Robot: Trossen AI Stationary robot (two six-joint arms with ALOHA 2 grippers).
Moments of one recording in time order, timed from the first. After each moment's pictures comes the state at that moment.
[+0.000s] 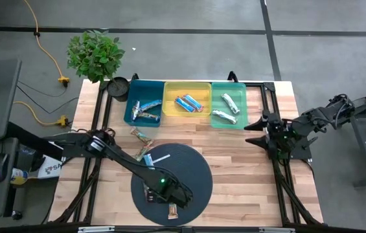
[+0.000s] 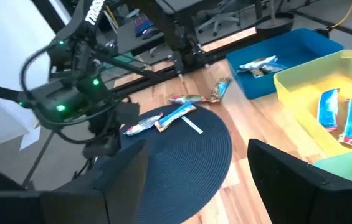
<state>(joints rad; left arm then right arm) -0.52 2.12 1.75 -0.92 0.08 -2.13 0.49 0.51 0.74 -0.56 0.46 0.54</state>
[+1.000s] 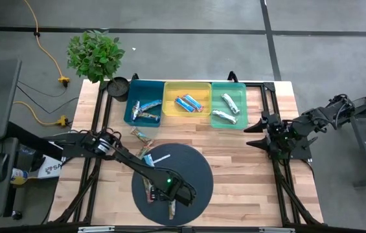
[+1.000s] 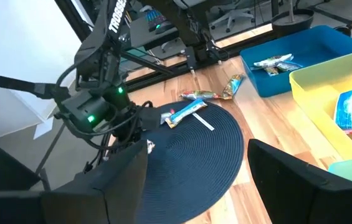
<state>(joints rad) -0.49 2.20 1.75 -0.90 0.07 -2.10 0.49 0.51 0.74 -0.55 0.40 0.52</state>
